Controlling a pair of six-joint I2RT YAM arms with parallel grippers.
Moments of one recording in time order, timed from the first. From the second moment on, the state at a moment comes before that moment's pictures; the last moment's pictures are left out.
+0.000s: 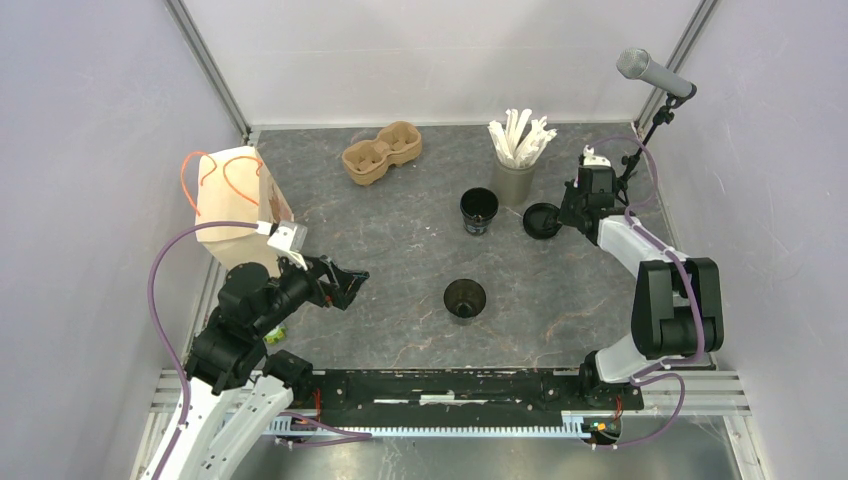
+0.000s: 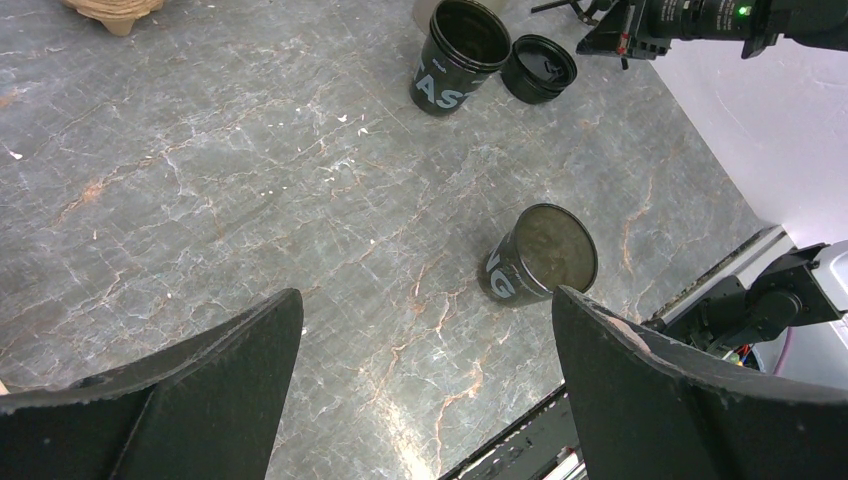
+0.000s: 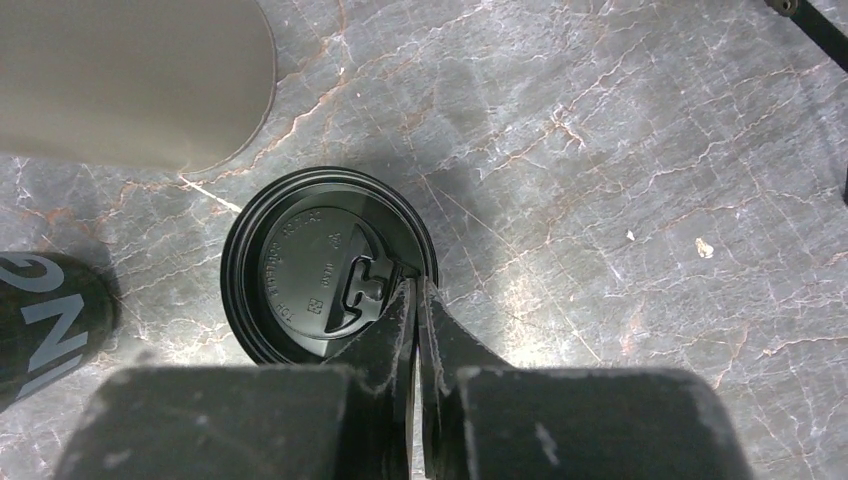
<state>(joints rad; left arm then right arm) -0.42 0.39 0.73 -0.60 0.20 -0.35 0.04 1.54 0.90 -0.10 0.10 0.23</state>
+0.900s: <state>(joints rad) -0.42 0.40 0.73 -0.60 0.20 -0.35 0.04 1.74 1.10 -0.25 0.08 -0.09</state>
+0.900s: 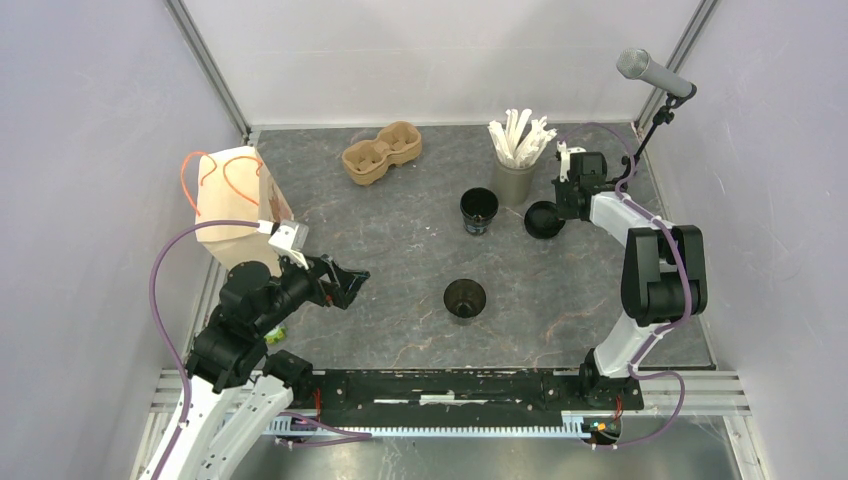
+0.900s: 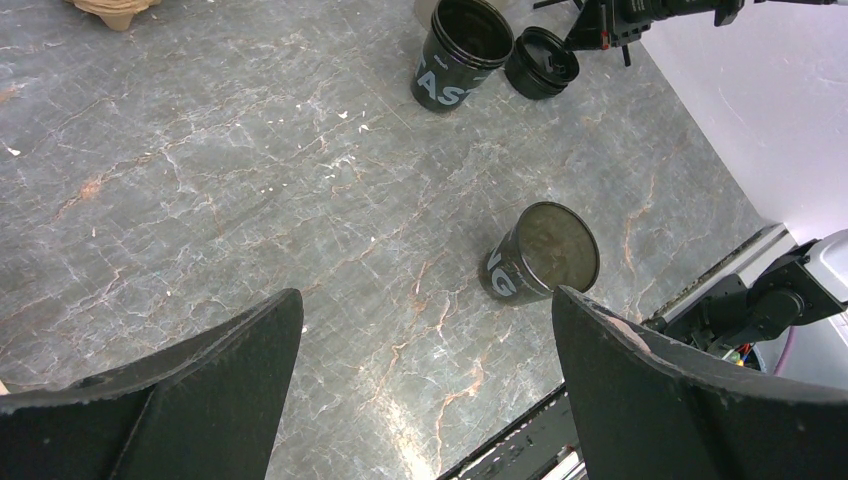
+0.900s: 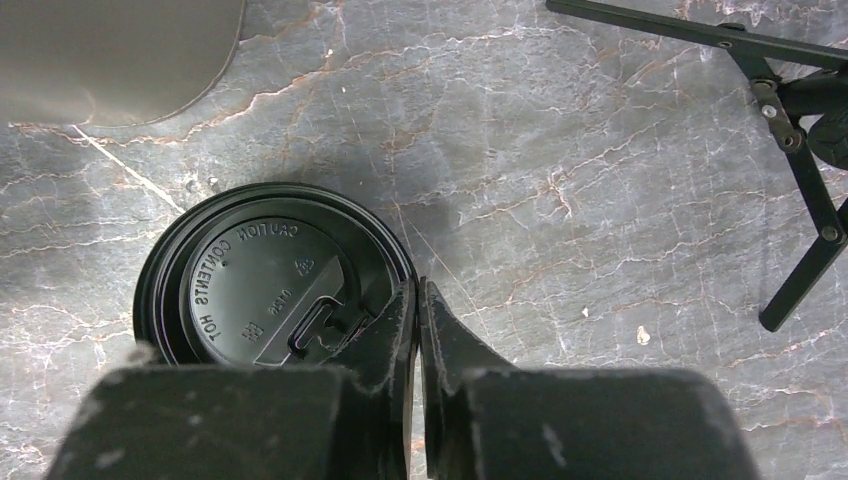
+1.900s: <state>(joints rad) -0.42 0.40 0.73 -0.60 0.20 -0.35 0.04 1.68 1.10 -0.25 0.09 -0.03</state>
